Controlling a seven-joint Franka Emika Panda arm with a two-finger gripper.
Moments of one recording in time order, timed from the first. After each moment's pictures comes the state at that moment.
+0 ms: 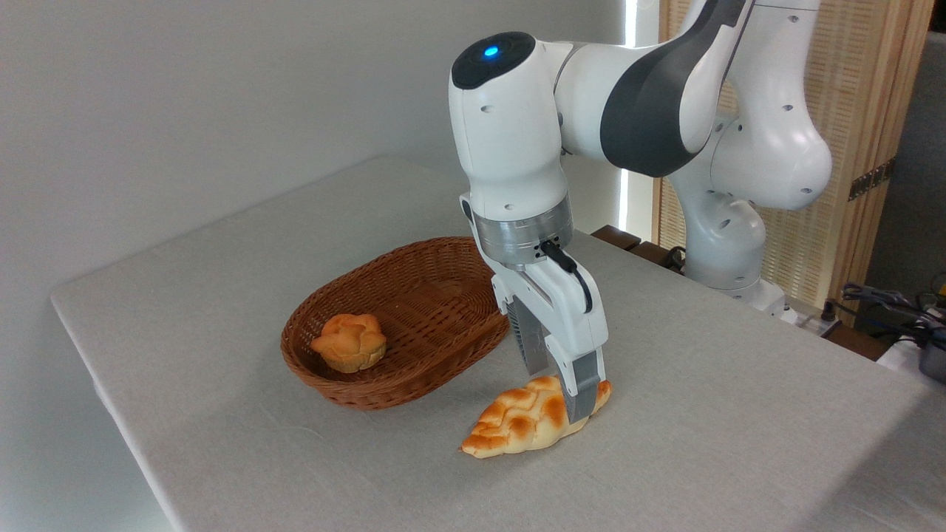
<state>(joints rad) 0.01 -0.25 0.14 -2.33 0.07 2.00 1.15</state>
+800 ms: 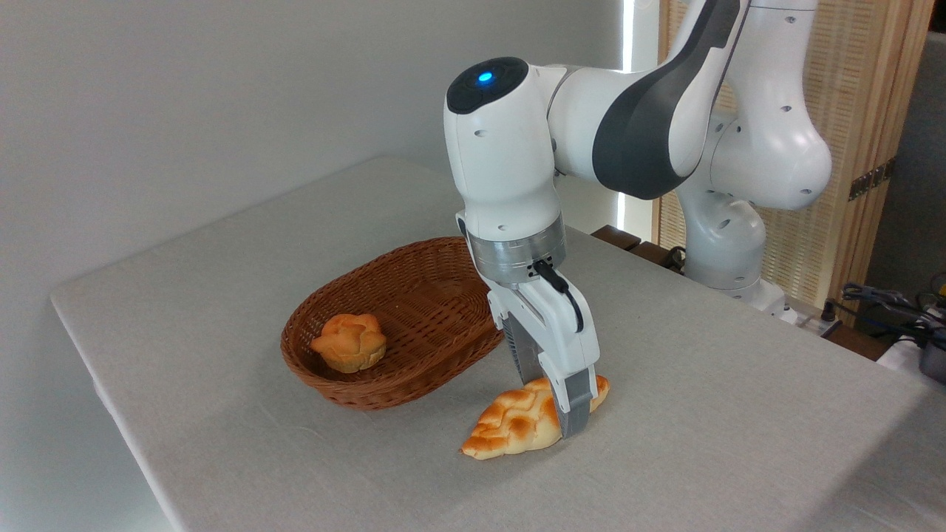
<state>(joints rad) 0.00 -0.22 0.14 -2.35 0.07 2.05 1.16</state>
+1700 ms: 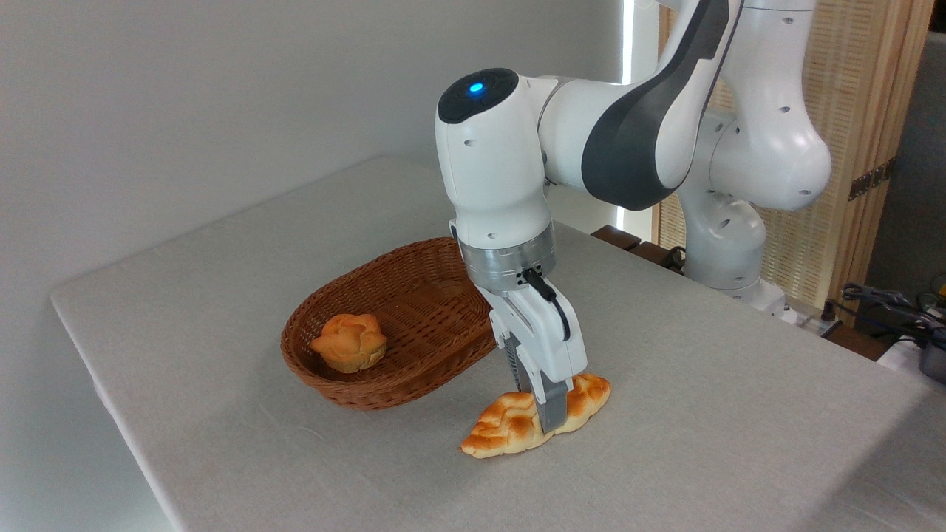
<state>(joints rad) -0.01 -0.19 0.14 -2.35 0.07 2.09 1.16</state>
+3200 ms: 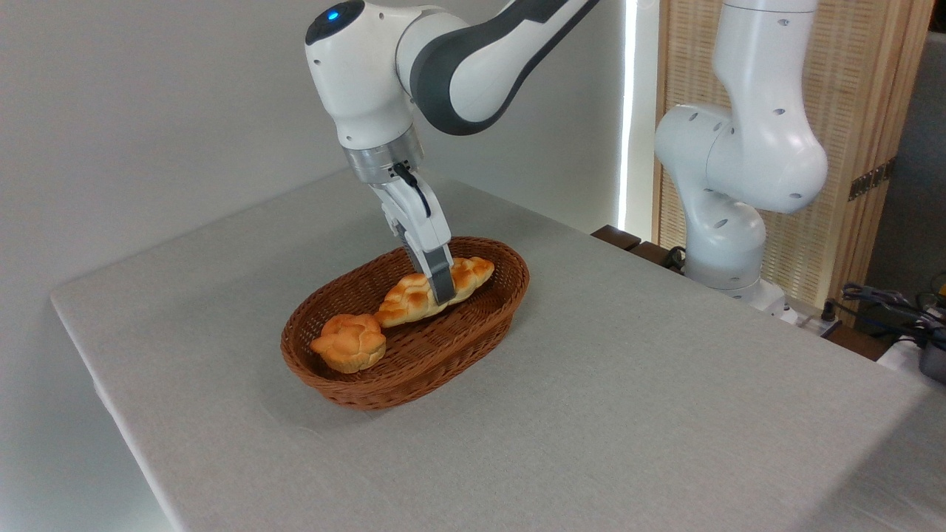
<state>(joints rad) -0.13 -0.17 -0.22 -2.22 -0.14 1.90 0.72</state>
